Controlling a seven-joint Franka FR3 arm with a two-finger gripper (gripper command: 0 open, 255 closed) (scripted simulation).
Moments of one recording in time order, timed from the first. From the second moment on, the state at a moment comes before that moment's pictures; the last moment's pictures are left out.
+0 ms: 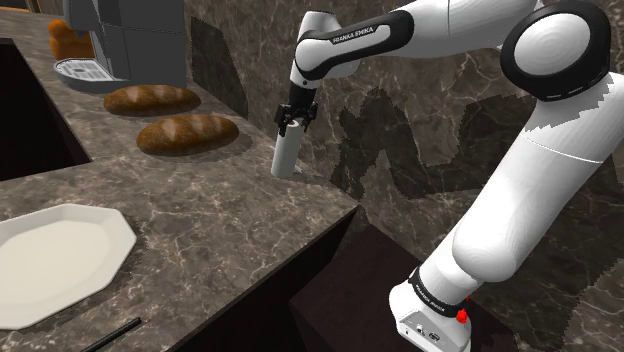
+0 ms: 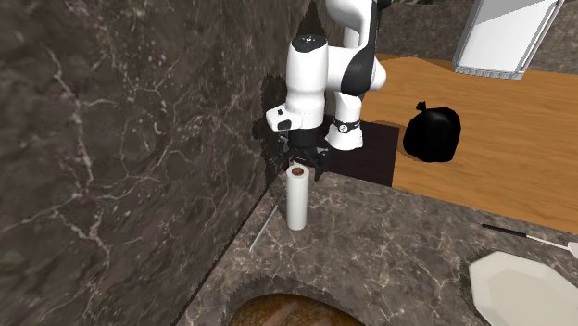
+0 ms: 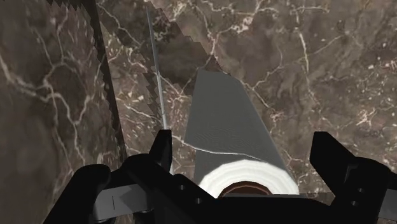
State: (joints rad) arm -0.06 0.11 0.03 -2.00 -0.02 2.12 0.07
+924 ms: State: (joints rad) arm -0.06 0.11 0.03 -2.00 -0.02 2.13 0.07
